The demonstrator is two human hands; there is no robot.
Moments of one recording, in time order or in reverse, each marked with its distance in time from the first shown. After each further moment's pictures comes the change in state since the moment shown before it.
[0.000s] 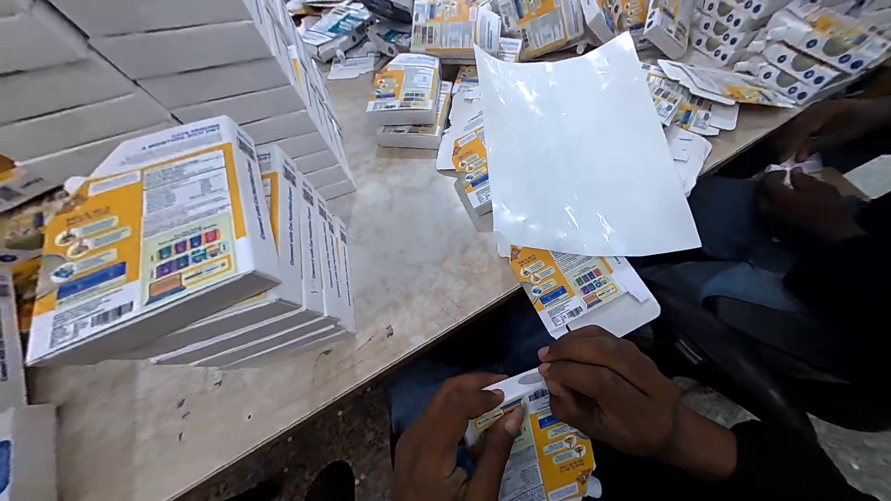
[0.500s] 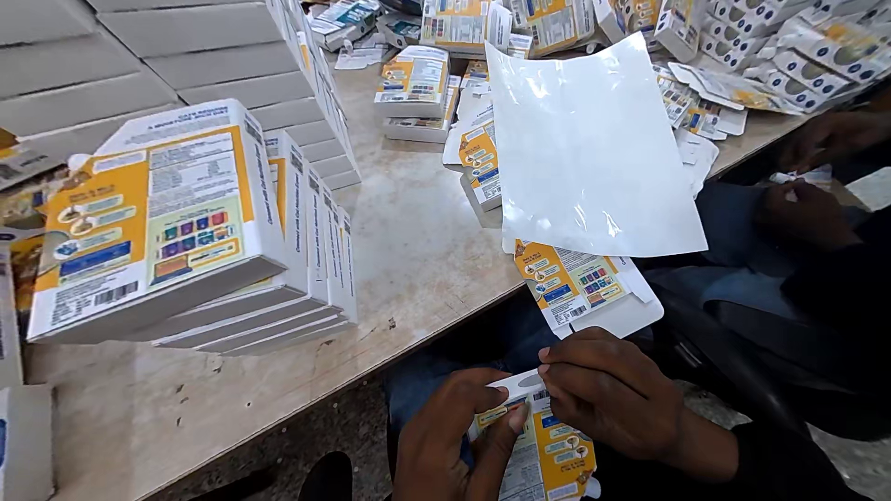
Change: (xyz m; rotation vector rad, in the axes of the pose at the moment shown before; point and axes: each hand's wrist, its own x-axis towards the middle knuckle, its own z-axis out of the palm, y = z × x) left_hand 0.002 0.000 -0.001 0.021 -0.027 0.015; right_hand 0.002 -0.001 -0.001 0.017 -0.045 -0.033
